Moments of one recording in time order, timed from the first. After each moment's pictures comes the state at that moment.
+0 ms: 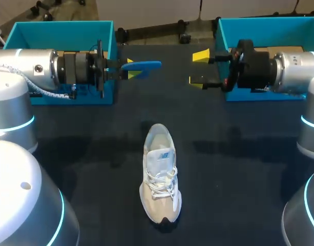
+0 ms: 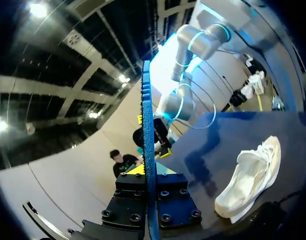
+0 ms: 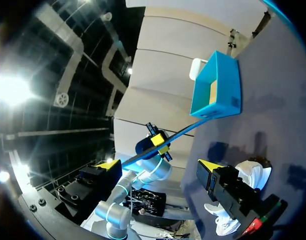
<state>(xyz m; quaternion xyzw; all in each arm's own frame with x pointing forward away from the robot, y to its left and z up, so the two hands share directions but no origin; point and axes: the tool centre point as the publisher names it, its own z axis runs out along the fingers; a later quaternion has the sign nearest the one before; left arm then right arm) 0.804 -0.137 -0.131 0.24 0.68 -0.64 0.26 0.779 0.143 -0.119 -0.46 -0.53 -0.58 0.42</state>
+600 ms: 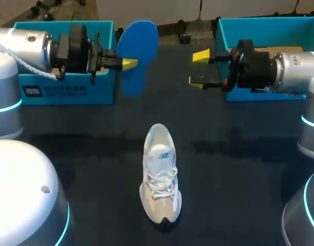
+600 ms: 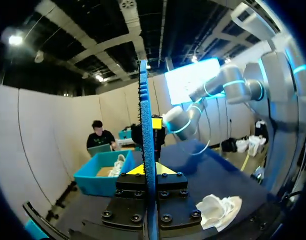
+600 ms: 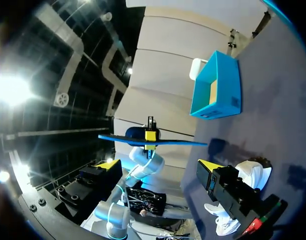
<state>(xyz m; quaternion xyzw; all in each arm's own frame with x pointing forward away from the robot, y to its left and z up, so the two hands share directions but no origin) 0.796 -0.126 -0.108 0.06 0.75 -0.66 0.04 0.779 0.143 -0.119 -0.46 -0.53 -0.58 0.42</state>
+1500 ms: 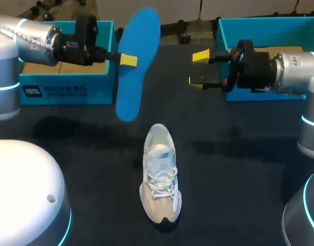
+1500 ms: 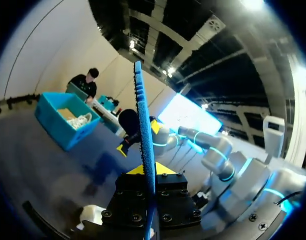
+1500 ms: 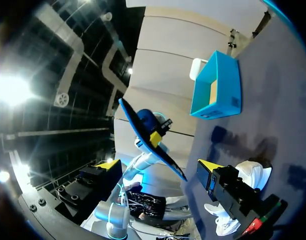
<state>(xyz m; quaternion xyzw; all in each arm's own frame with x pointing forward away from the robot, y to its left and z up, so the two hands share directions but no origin) 0.782 -0.126 -0.110 -0.18 0.70 -0.61 -0.33 0.779 0.143 -0.119 -0.46 -0.53 -0.58 0.42</state>
